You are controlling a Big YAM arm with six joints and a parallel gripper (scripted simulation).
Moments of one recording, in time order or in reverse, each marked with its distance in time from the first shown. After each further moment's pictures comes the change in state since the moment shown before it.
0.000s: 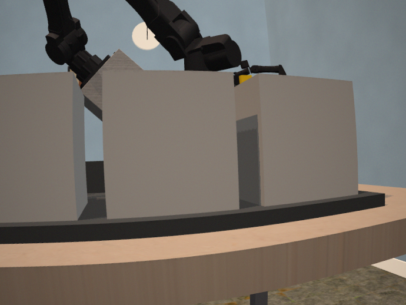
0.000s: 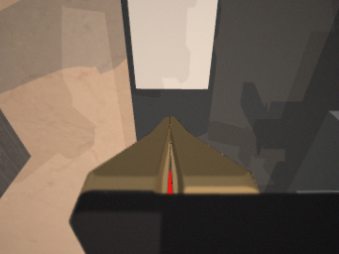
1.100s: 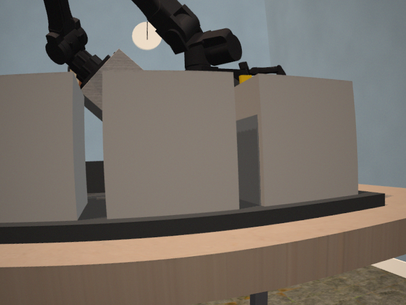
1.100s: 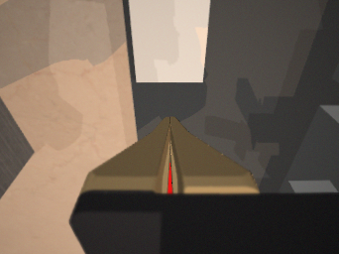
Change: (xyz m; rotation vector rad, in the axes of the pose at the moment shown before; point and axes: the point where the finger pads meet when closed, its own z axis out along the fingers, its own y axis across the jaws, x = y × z) arm -0.001 -0.001 -0.013 0.006 -0.003 0.002
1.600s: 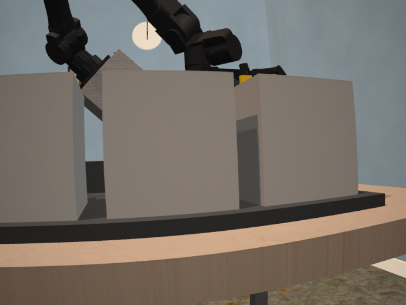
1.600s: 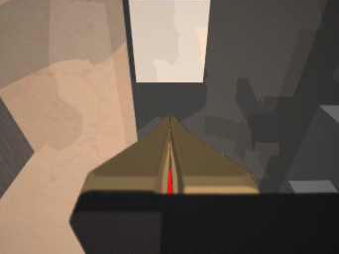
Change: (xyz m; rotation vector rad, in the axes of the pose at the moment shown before) arm 0.000 0.000 0.000 0.000 0.000 0.000
